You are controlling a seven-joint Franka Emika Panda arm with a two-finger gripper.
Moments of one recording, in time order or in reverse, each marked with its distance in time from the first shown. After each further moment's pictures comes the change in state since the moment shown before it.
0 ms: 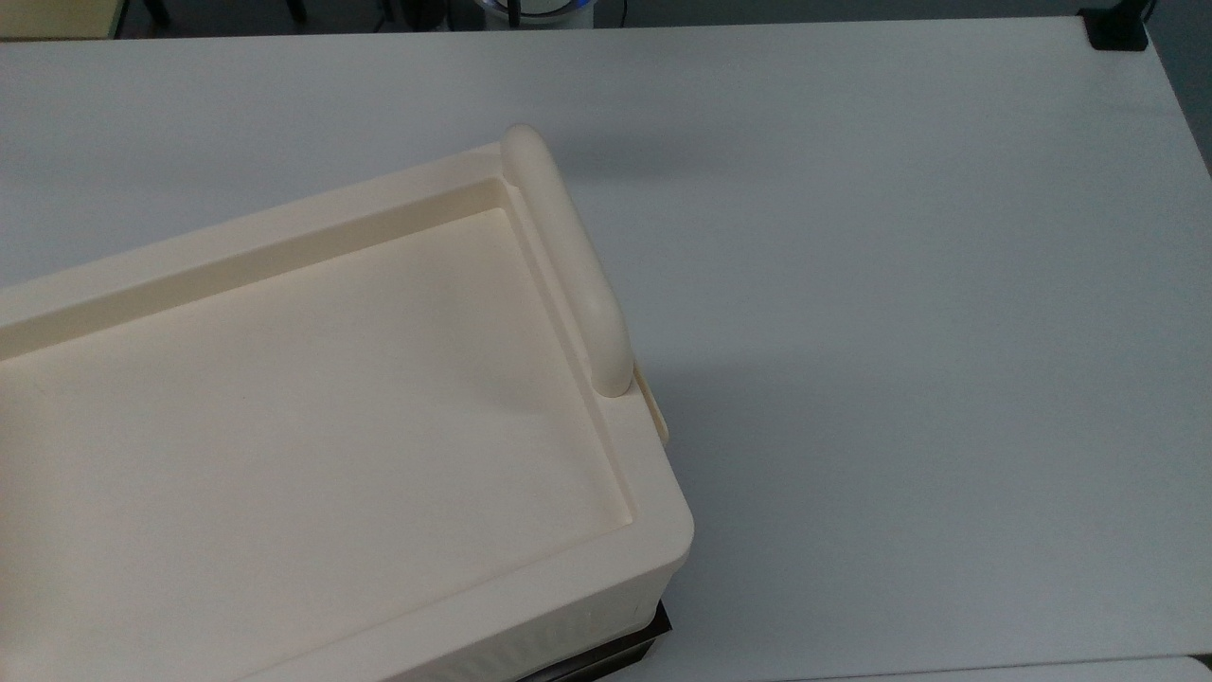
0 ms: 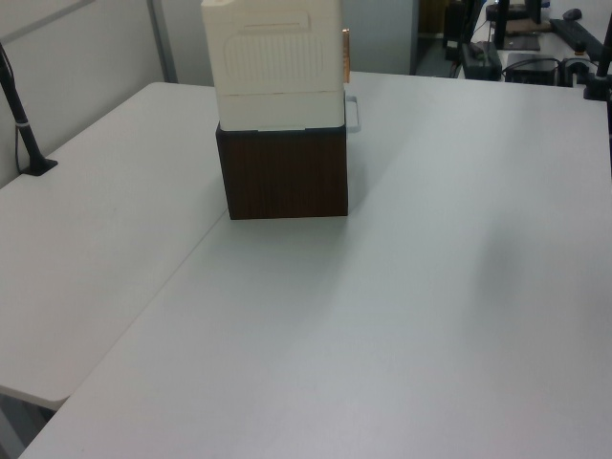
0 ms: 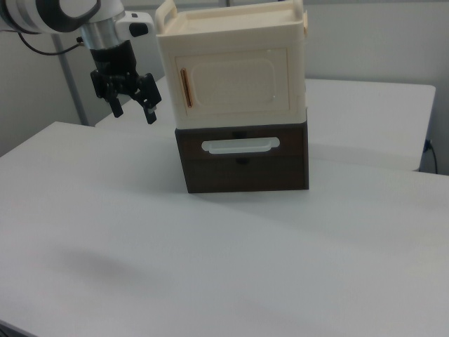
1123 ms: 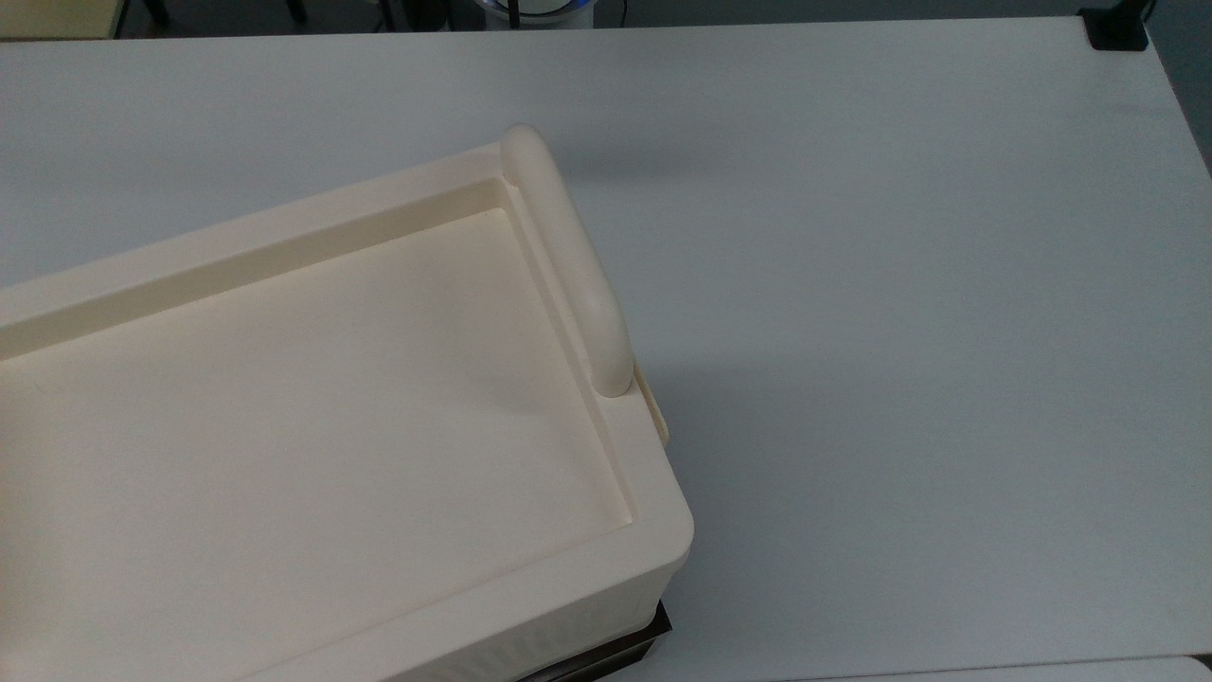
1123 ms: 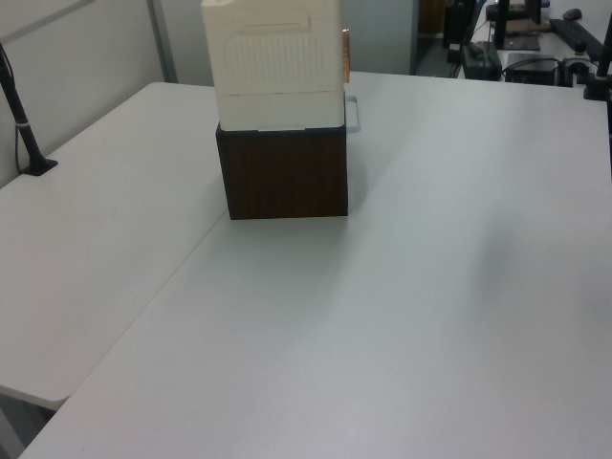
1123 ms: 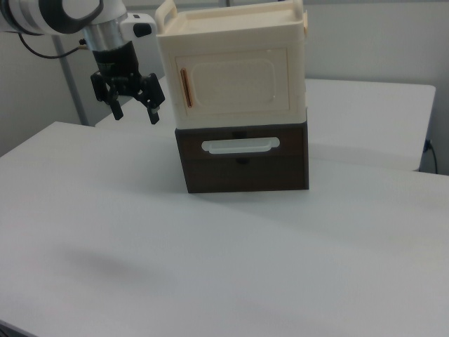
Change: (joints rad) arm -0.003 0.008 -0.001 0.001 0.000 0.000 -0.104
